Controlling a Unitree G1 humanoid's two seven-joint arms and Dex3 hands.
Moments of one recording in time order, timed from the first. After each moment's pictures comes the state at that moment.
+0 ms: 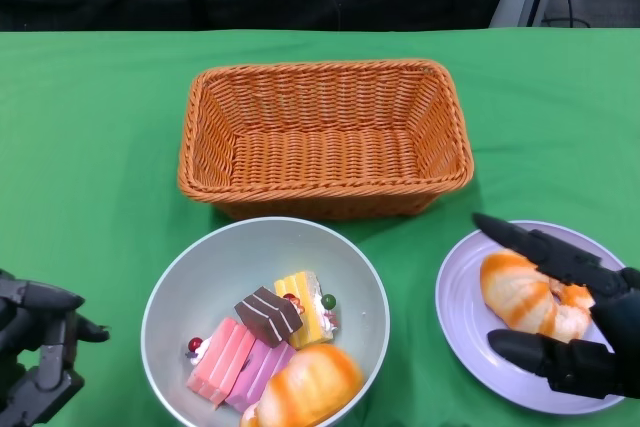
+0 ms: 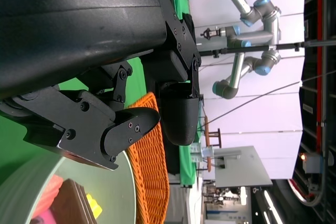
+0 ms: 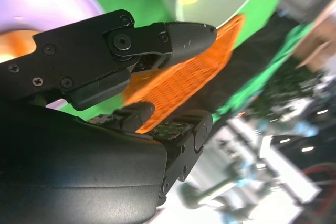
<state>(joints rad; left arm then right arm) 0.22 -0.01 0.27 0.11 -0.35 -0.60 -0.26 0.13 -0.33 0.11 -0.05 -0.26 -0.57 0.00</state>
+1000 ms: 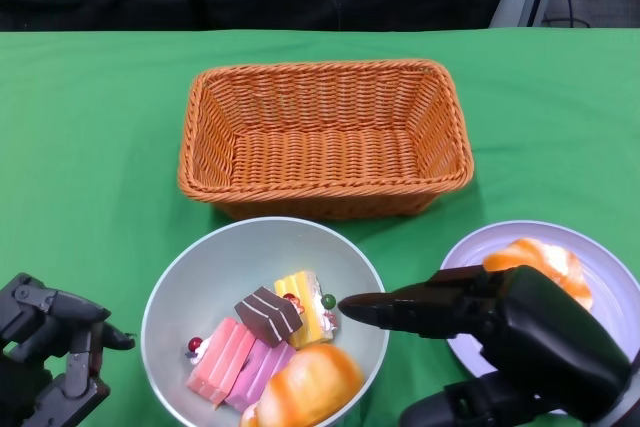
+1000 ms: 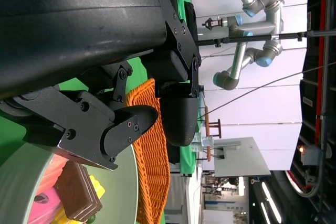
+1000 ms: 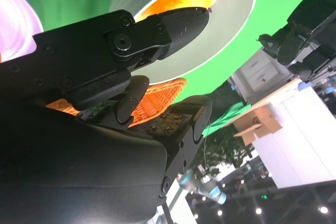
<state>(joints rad) 0.23 -0.05 0.24 0.11 -0.33 -0.62 -0.27 0.06 -0.30 0.24 -0.21 -0.50 -0.59 0.15</state>
